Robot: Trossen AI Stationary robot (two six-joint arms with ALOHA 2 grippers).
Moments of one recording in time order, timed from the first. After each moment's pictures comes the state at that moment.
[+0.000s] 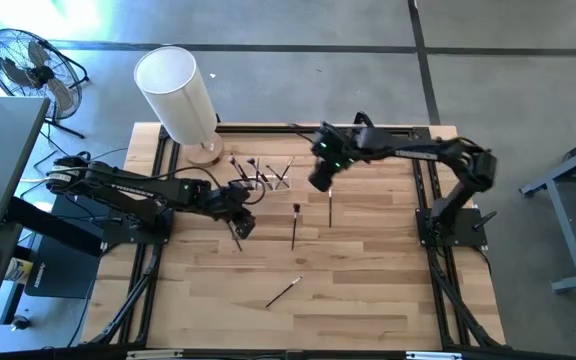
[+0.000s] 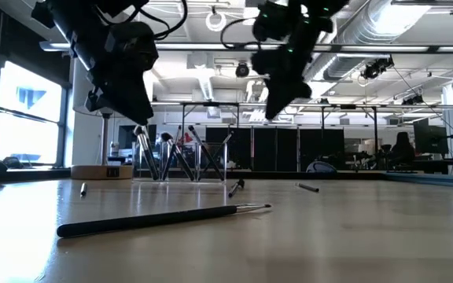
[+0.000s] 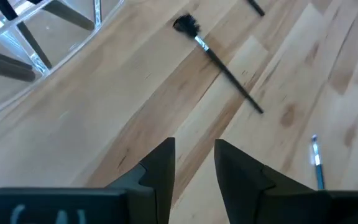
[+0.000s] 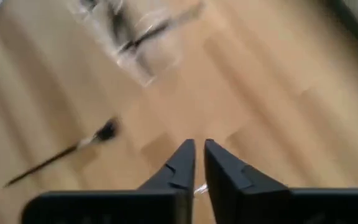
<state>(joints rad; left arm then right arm) -0.05 1.23 0.76 -0.38 -0.15 -0.76 -0.37 1.66 1.31 -0.70 0.01 0.25</state>
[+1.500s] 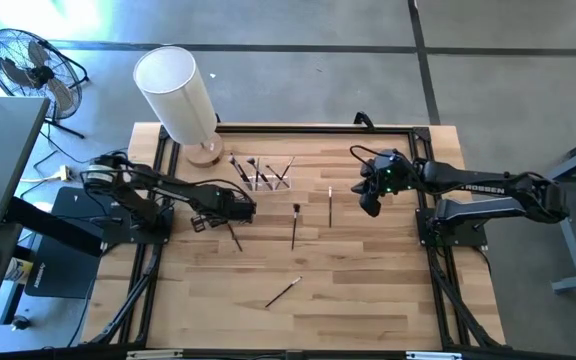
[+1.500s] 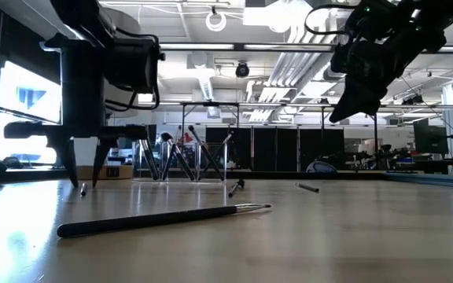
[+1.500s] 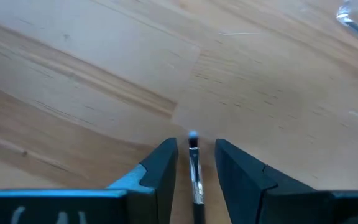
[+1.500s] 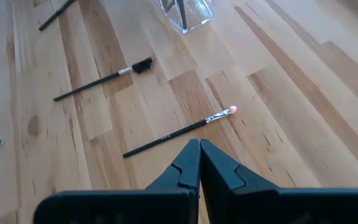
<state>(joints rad) -0.01 1.58 0.79 -0.76 -0.24 -2.02 -0.37 0.99 0.57 -0.34 -0.13 0.17</state>
